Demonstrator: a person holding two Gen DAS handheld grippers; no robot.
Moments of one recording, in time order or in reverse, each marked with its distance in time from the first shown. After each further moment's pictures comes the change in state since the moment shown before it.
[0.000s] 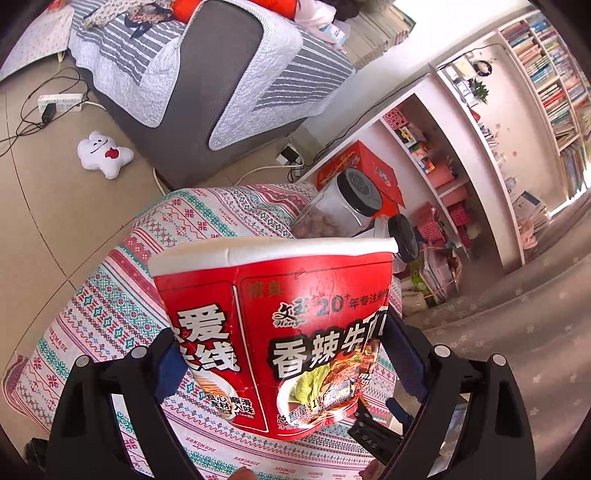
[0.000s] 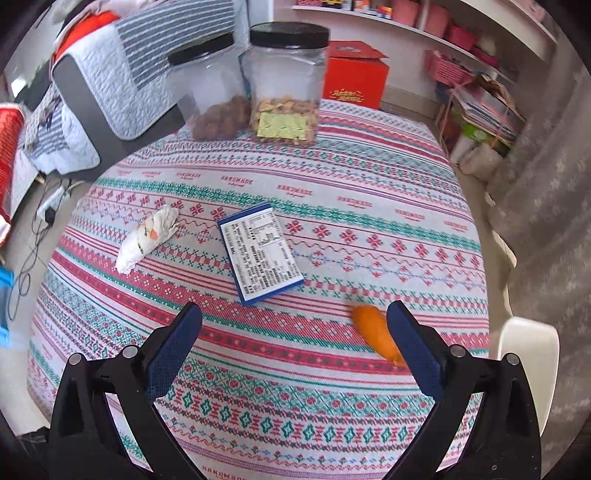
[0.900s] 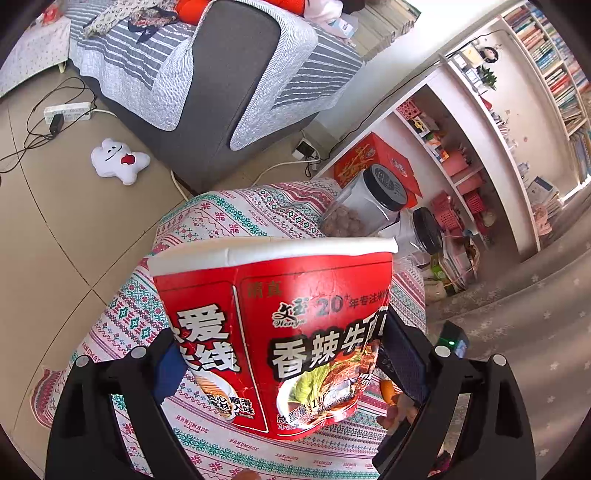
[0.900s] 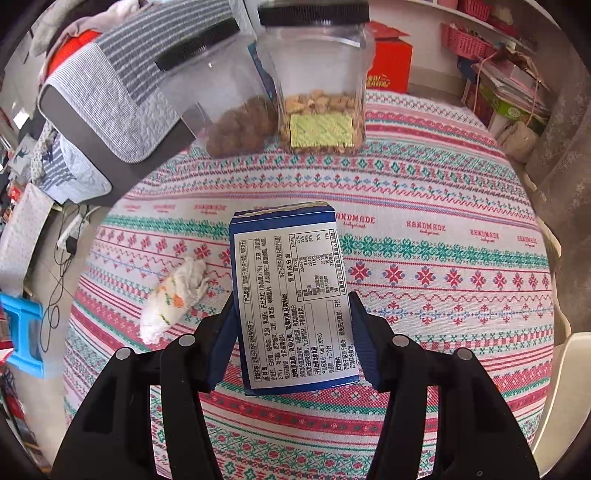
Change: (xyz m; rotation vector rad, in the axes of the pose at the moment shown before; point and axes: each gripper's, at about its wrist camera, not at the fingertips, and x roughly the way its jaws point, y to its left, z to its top) left arm -0.005 0.022 0.004 0.059 0.038 0.069; right arm 0.006 0.014 0.039 0.135 -0.051 0.142
